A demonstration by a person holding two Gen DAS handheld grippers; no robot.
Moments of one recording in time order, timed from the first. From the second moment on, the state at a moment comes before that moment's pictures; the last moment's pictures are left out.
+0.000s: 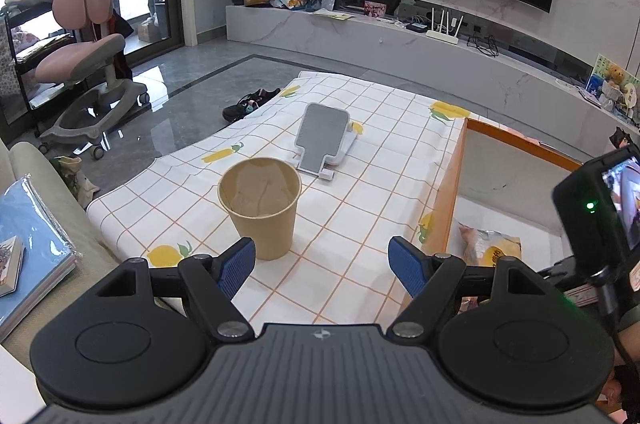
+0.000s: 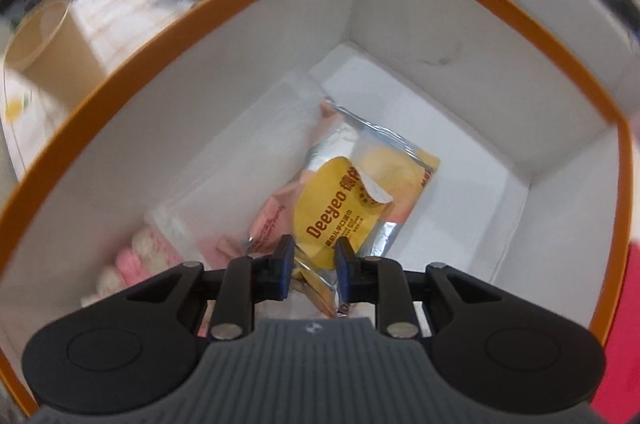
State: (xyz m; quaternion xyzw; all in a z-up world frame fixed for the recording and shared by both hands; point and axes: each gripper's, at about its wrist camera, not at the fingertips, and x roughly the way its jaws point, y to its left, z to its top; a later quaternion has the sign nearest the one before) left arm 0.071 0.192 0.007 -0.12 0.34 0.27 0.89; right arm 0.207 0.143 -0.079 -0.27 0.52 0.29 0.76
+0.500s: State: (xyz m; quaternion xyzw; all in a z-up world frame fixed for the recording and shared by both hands) left arm 0.053 0.177 0.036 -0.13 0.28 0.28 0.91; right arm 0.170 0.103 0.004 -0.17 0.41 0.30 0.85
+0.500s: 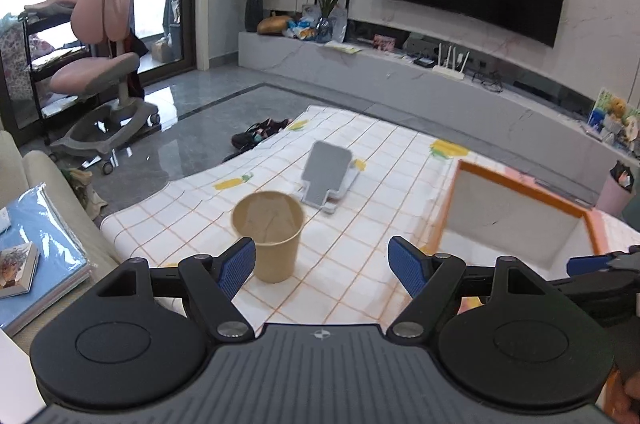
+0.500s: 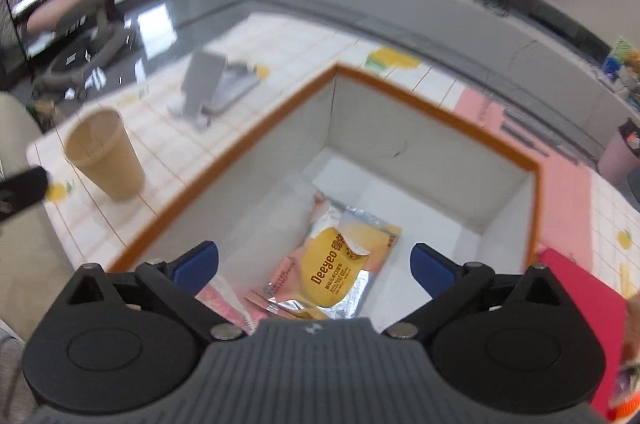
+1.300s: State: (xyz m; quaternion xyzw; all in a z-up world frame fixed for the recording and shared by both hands) left arm 0.043 0.050 0.073 -0.12 0.23 0.08 0.96; right arm 0.082 -0.104 0.085 -0.10 0.35 0.12 0.93
